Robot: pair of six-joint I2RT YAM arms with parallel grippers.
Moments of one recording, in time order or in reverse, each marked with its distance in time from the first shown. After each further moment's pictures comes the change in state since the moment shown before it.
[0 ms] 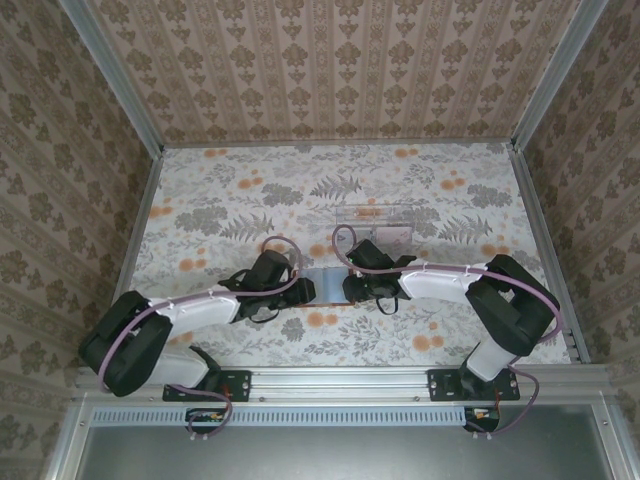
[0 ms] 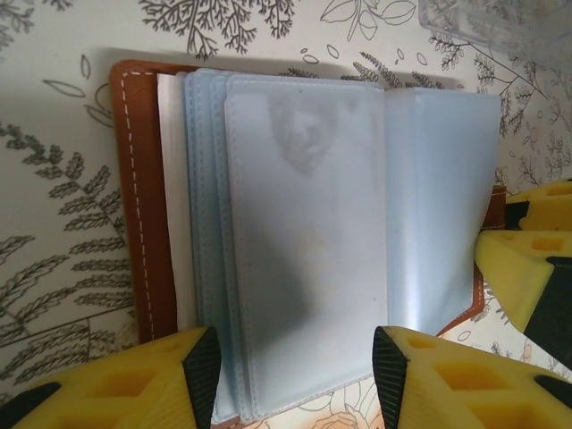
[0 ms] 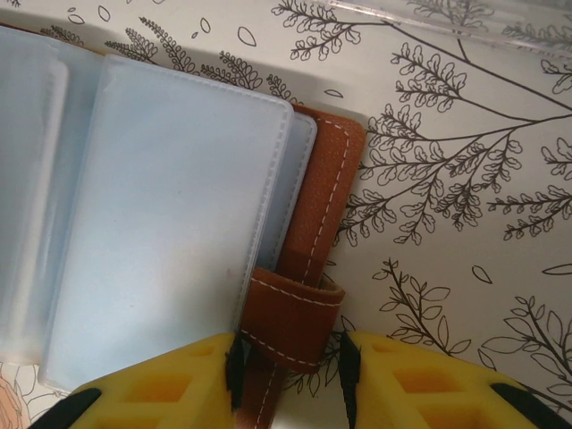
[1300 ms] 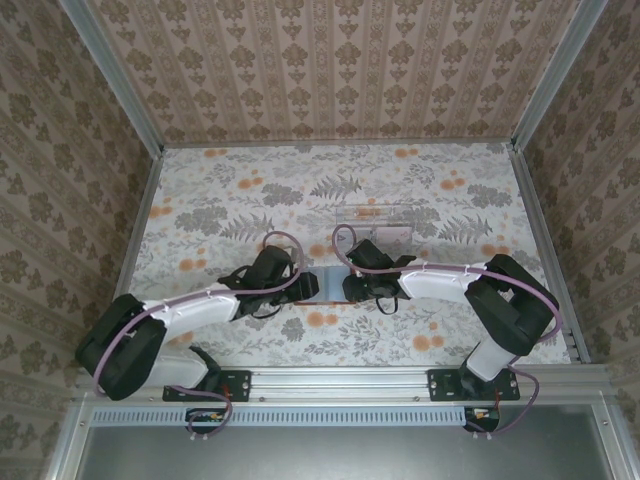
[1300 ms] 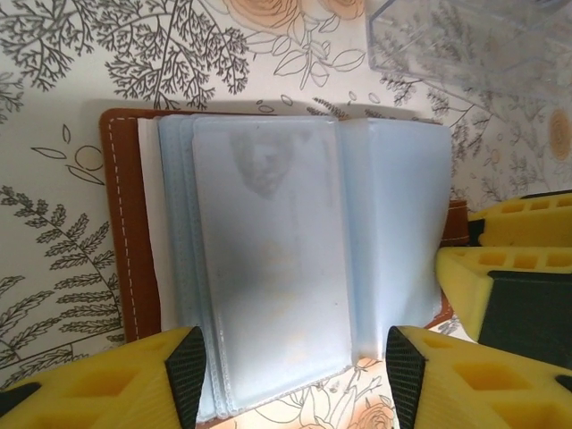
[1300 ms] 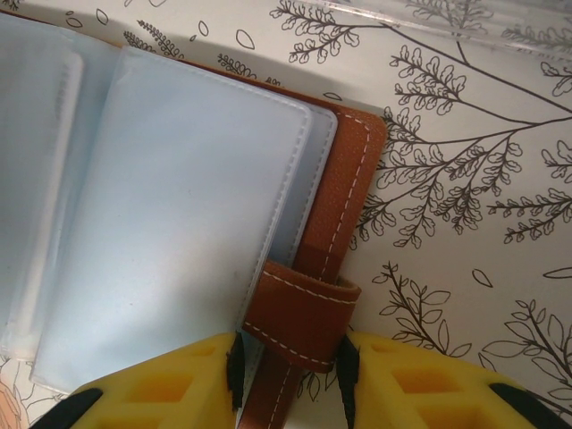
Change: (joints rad) left arm -0.015 -0.020 0.045 -0.042 -0.042 0.024; right arm 0.000 0.005 0.002 0.003 0.000 0.003
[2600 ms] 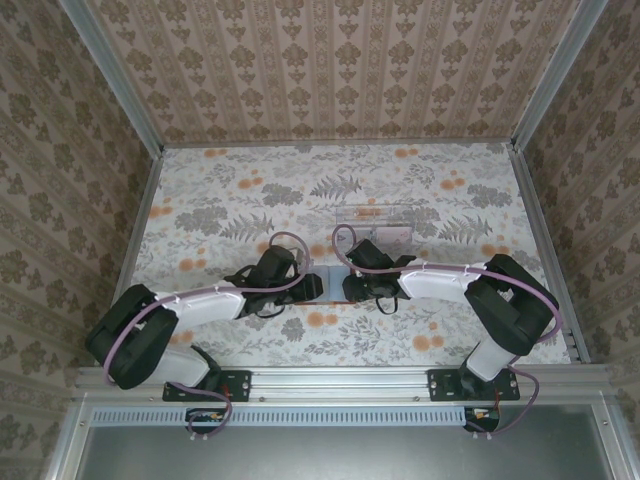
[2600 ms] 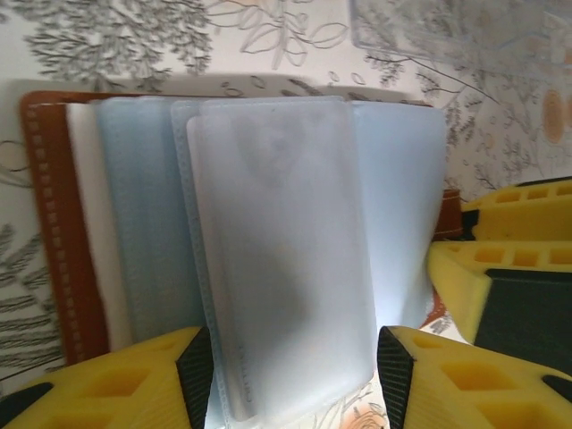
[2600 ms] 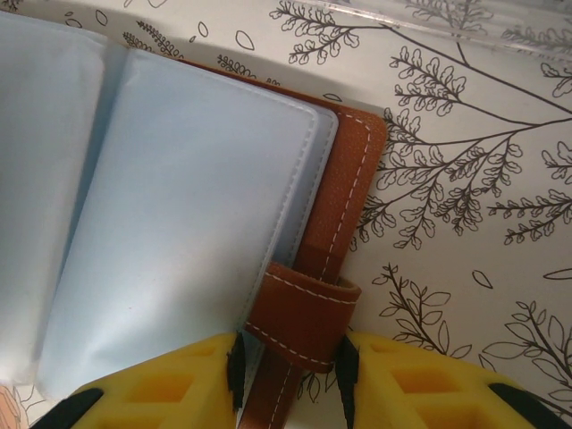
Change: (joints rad) left arm -0.010 0.064 0.001 0.089 0.065 0.002; right arm 0.000 0.002 0.001 0.000 0.000 0.001
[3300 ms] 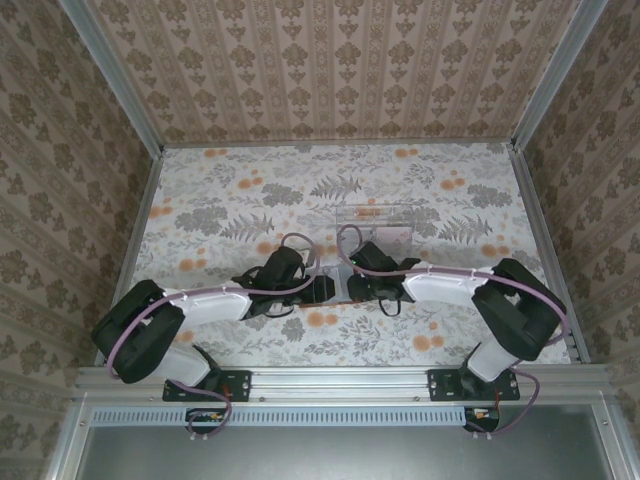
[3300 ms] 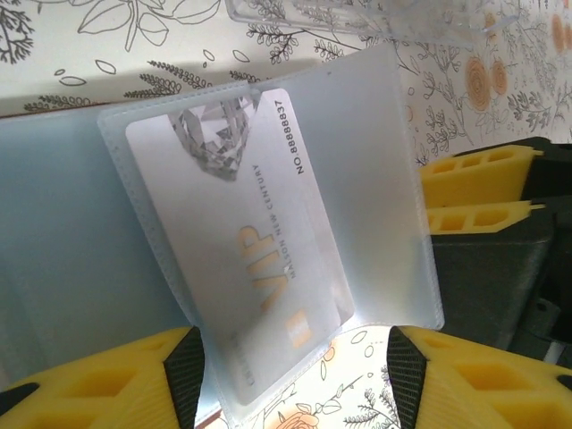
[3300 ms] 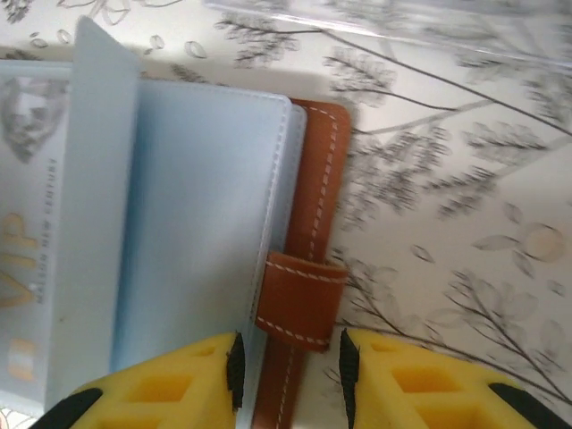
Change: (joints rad) left arm -0.059 0.035 0.017 0.081 0.041 0.005; right arm -0.009 -0.070 -0.048 -0.003 0.073 0.055
